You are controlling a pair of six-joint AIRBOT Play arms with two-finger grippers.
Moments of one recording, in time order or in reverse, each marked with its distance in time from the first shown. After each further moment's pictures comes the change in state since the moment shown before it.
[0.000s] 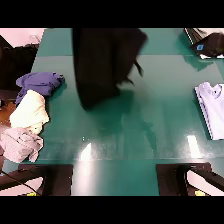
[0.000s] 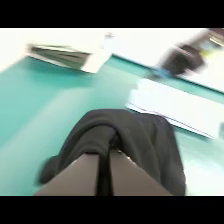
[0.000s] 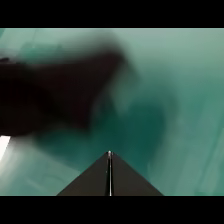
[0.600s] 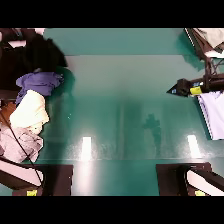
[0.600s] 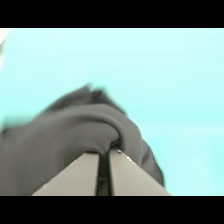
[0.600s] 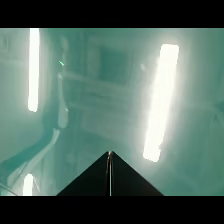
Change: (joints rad) left arm 0.409 -0.383 -0.047 0.537 0.452 -0.325; right arm 0.002 0.000 -0.473 0.002 -0.016 0.000
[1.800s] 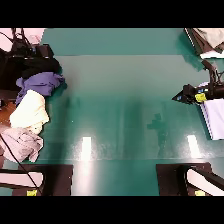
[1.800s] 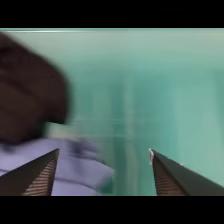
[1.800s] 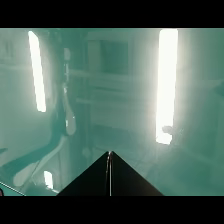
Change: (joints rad) left arm -0.072 0.133 -0.359 0.246 -0.071 -0.181; right arm -0.110 0.000 -0.120 -0.005 0.040 0.000
